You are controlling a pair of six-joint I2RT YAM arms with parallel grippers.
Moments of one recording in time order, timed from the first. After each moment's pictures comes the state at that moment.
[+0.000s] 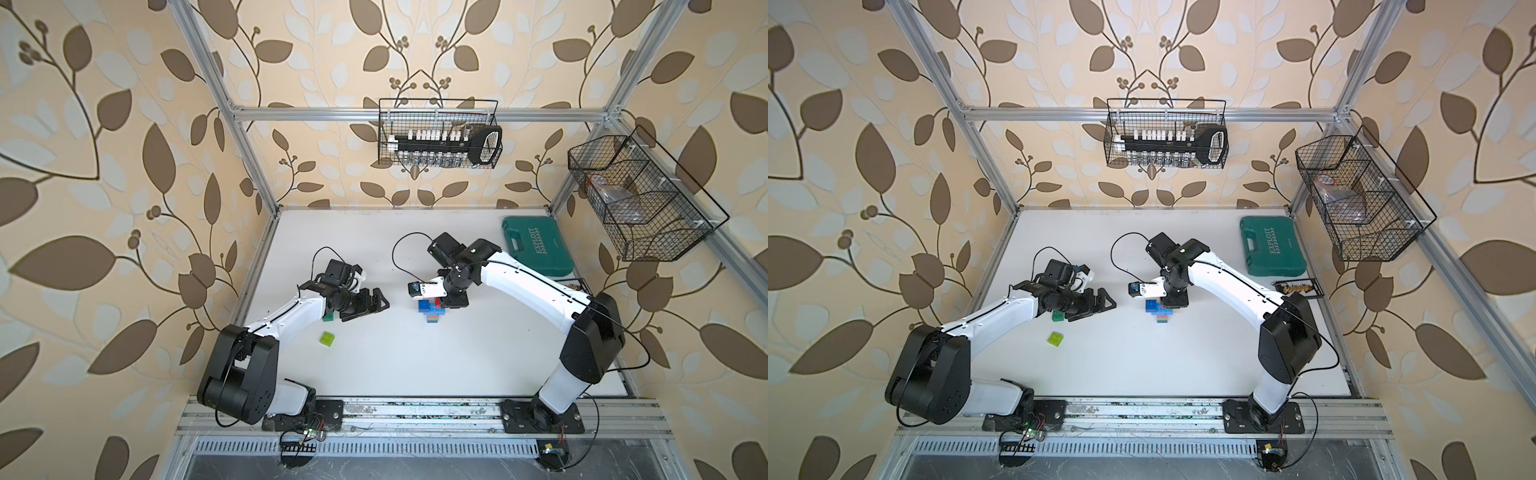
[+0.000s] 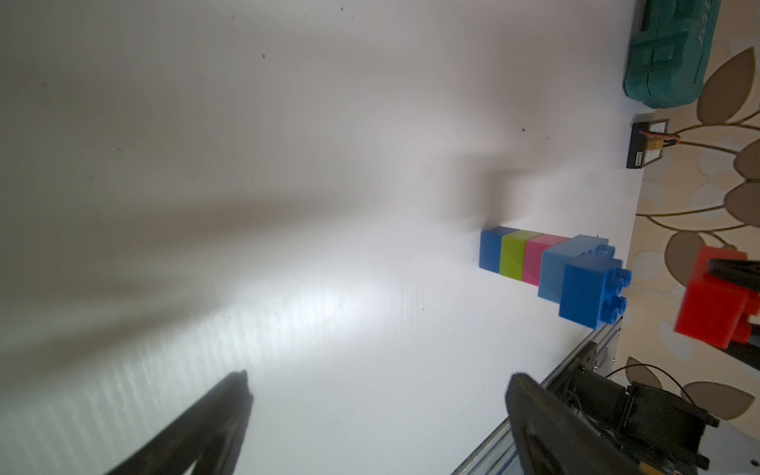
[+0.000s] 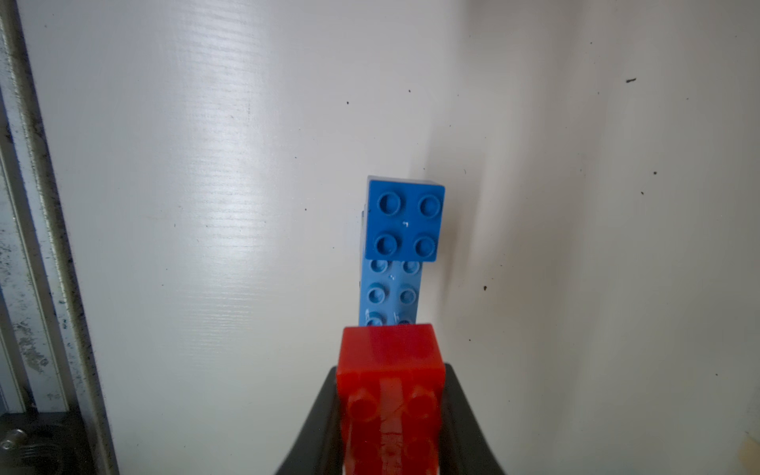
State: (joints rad) left arm -0.35 1.39 0.76 -0.46 0.51 -0.47; right arm 0.68 1.73 1.51 -1.13 -0.05 -0.93
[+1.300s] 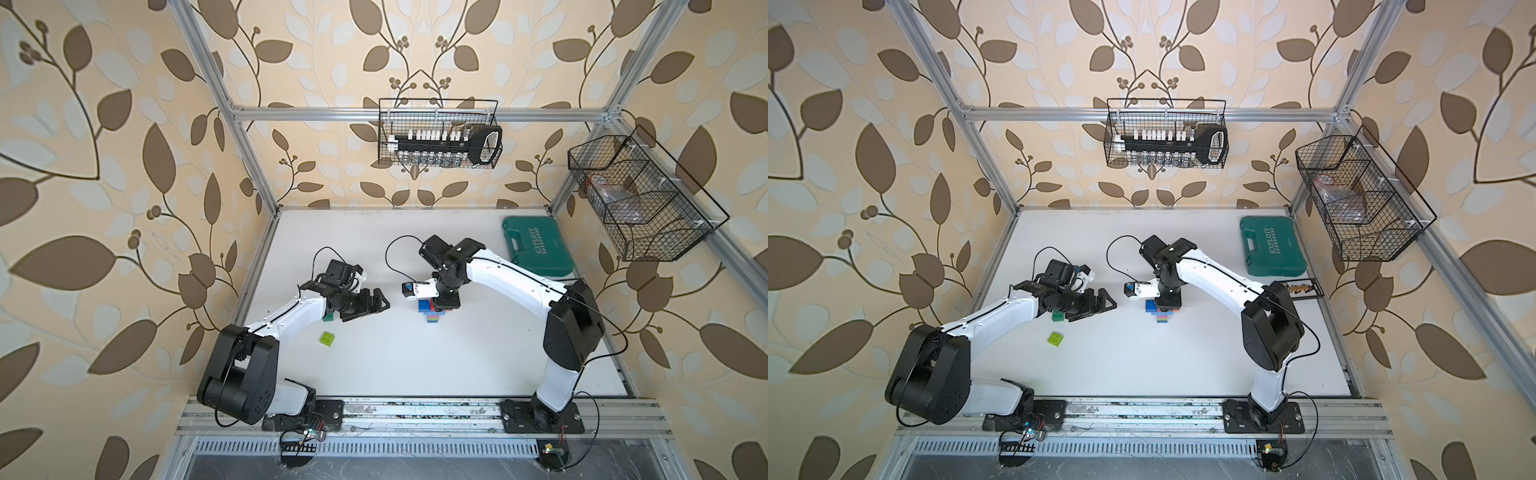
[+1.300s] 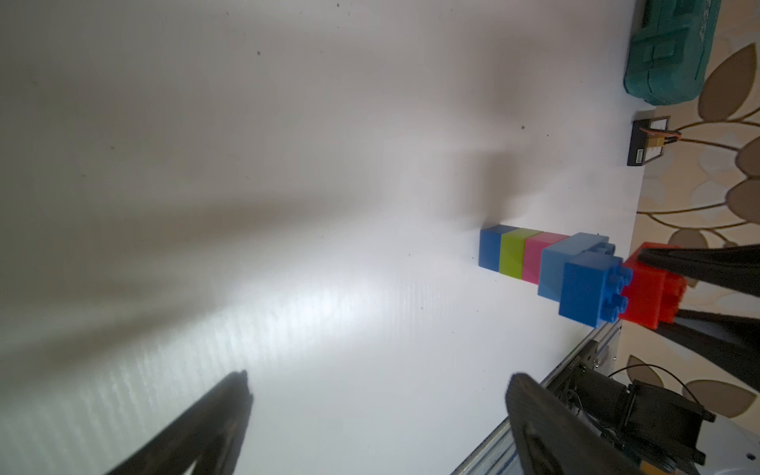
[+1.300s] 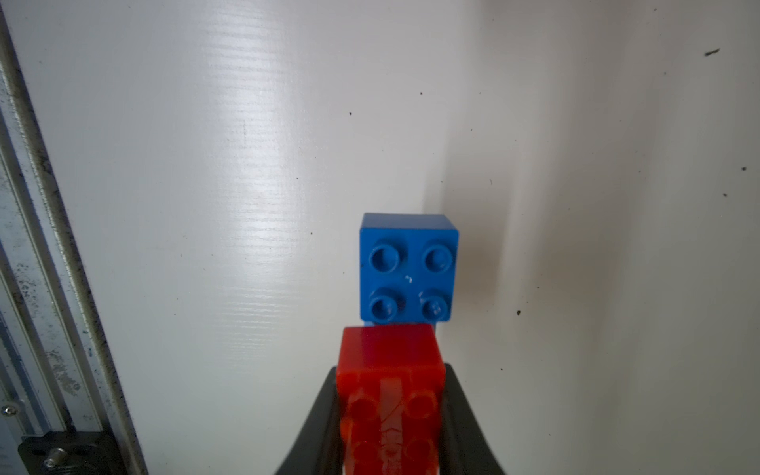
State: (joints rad) left arm -0.36 1.39 0.76 -0.46 0.51 -0.47; right arm 0.68 1.84 1.54 -1.15 -0.06 -0.85
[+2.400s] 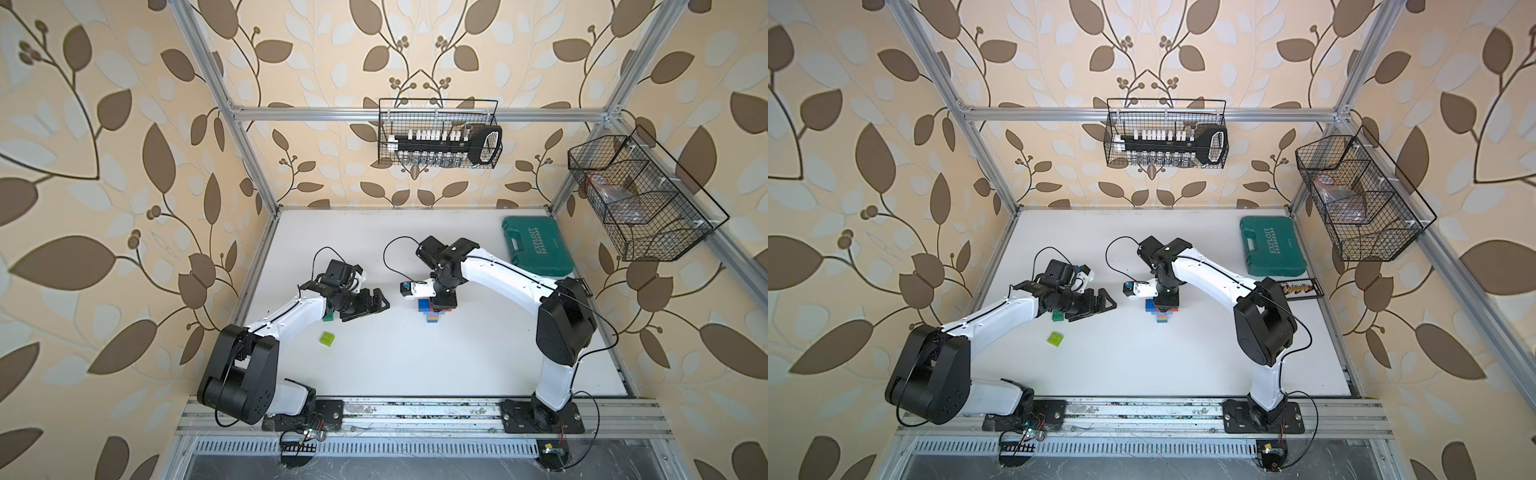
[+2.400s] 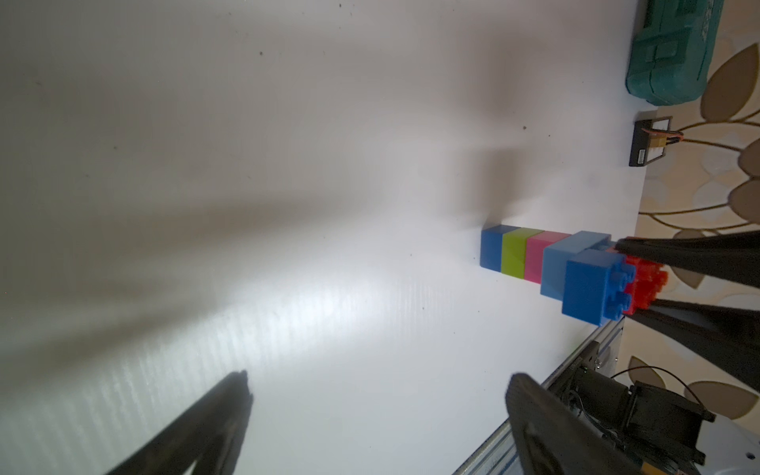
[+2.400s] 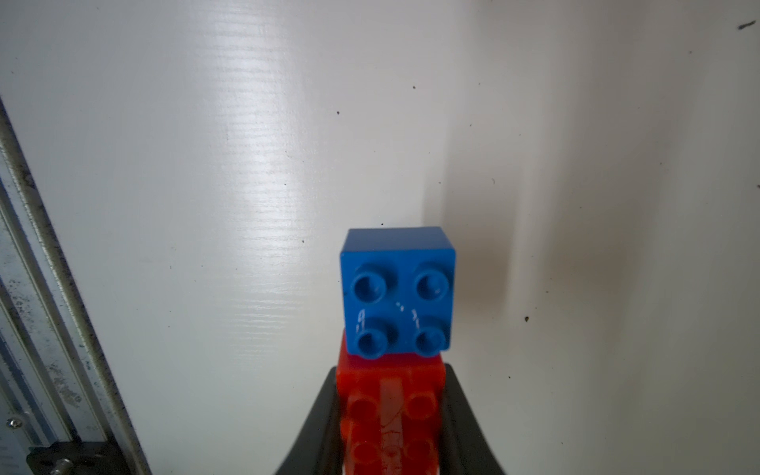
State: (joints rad) left arm -0.36 1.39 0.76 -0.46 0.50 -0.47; right arm 0.68 1.88 1.56 -1.15 -0.06 -0.81
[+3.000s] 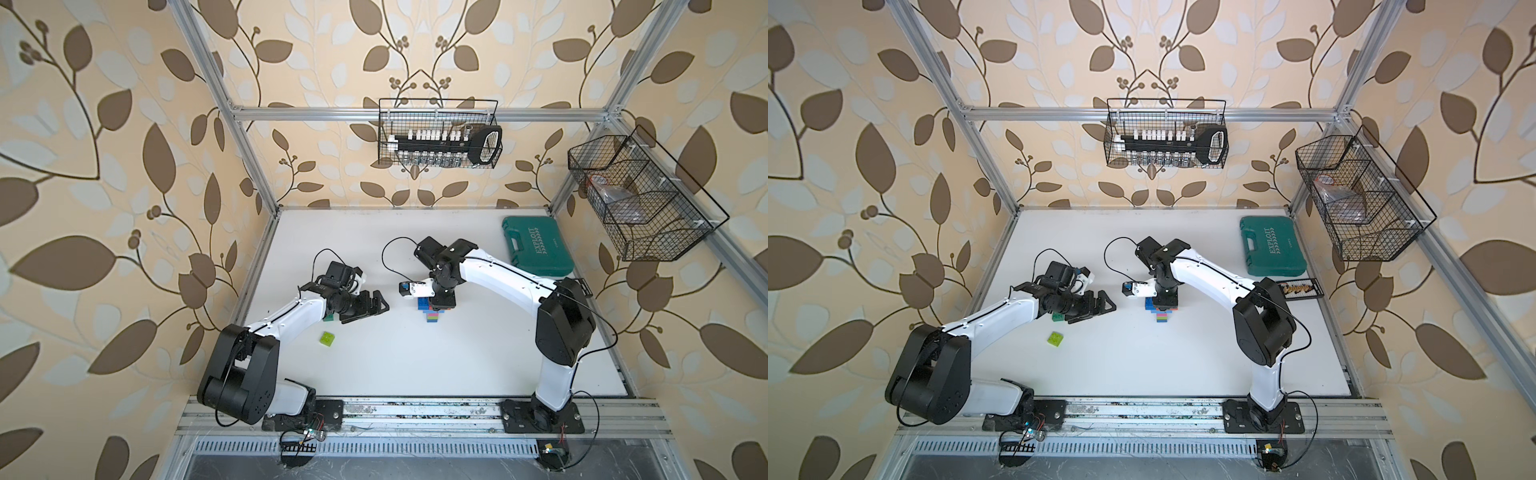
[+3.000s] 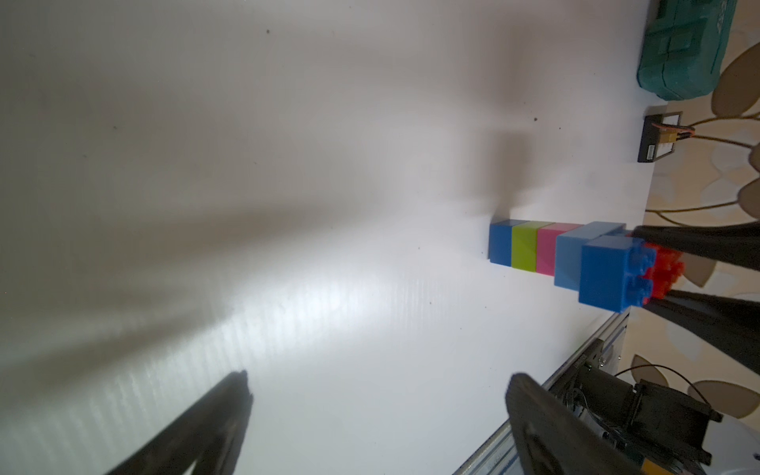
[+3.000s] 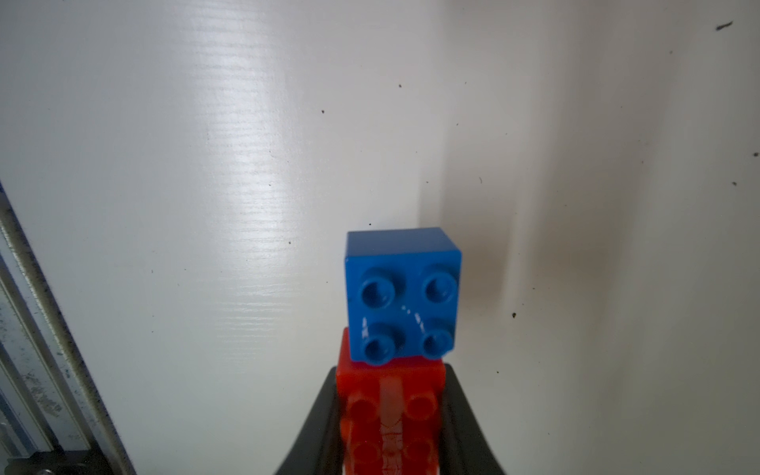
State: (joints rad) left arm -0.36 1.39 0.75 -0.46 0.50 -0.47; right arm 0.70 1.88 1.57 -1.14 -0.02 -0.80
